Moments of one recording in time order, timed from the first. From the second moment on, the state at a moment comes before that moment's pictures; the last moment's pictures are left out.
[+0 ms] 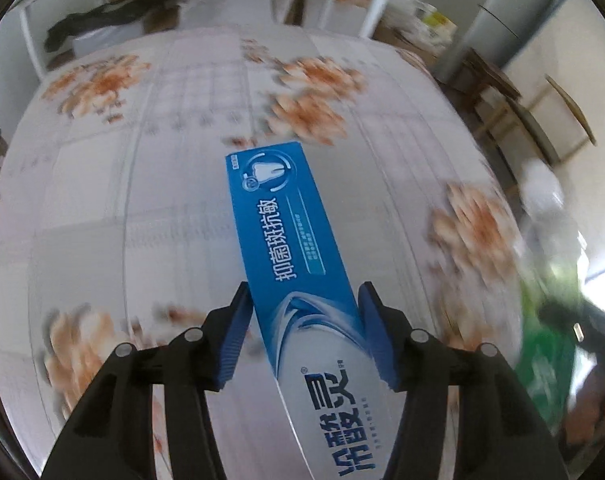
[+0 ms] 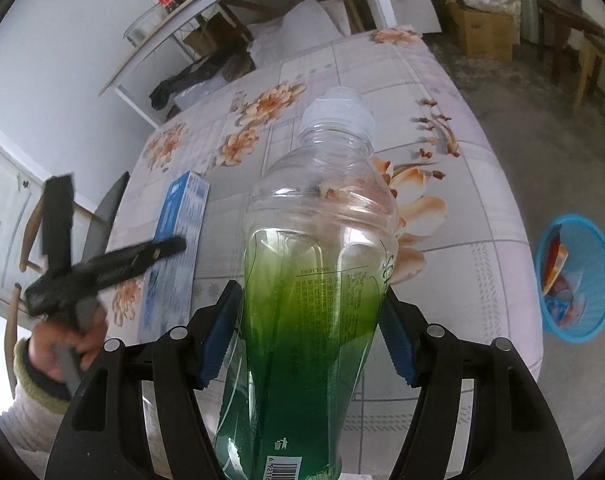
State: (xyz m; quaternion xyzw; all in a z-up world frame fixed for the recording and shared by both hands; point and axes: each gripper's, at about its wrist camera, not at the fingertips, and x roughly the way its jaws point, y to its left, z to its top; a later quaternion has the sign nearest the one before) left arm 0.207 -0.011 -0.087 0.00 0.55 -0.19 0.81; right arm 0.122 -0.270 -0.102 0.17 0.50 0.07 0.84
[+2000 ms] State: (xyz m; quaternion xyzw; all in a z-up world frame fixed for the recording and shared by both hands) left arm 0.137 -0.402 -0.082 0.16 0.55 -0.46 0.68; right arm -0.058 -0.555 -0.161 0.45 0.42 -0.19 0.77
